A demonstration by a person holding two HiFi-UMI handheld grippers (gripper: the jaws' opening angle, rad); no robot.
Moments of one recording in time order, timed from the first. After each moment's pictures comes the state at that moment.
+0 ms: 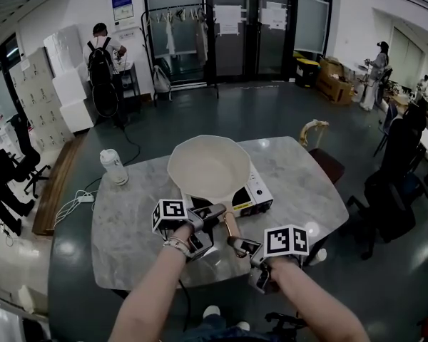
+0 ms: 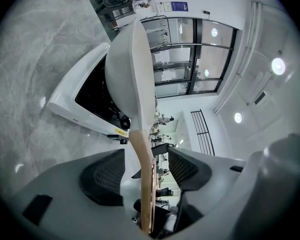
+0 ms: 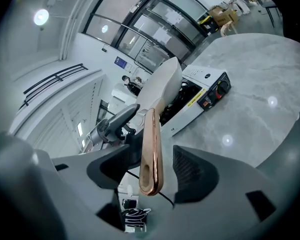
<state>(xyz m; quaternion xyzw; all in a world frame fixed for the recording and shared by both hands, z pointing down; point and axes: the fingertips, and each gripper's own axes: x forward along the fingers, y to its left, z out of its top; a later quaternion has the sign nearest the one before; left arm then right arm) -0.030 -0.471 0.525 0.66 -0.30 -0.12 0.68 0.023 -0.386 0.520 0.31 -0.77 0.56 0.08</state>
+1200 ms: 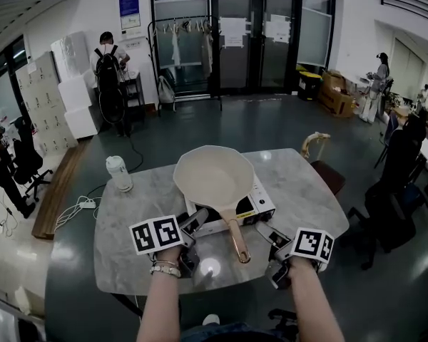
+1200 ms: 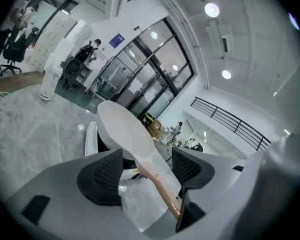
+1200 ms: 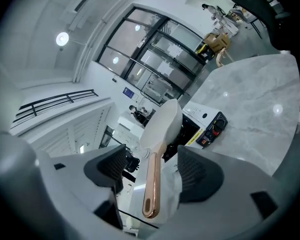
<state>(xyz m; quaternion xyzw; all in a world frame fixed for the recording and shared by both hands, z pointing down) -0.105 -0.448 0.444 0.78 -0.49 -0.06 0.39 0.086 -0.429 0.463 0.38 -0.78 0.49 -0.08</state>
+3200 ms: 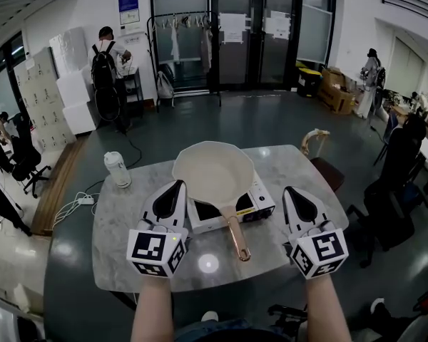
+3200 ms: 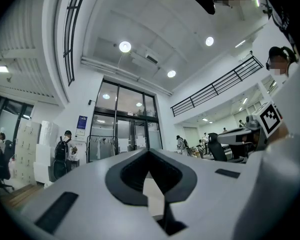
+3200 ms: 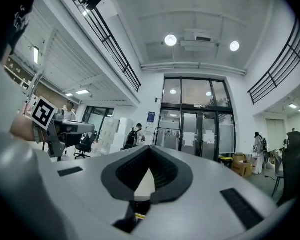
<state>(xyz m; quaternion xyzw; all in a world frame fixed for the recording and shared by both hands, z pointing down) -0.122 -0.421 0.307 0.80 -0.59 -0.04 -0.09 0.107 -0.427 0.318 0.50 -0.86 -0.09 0.00</state>
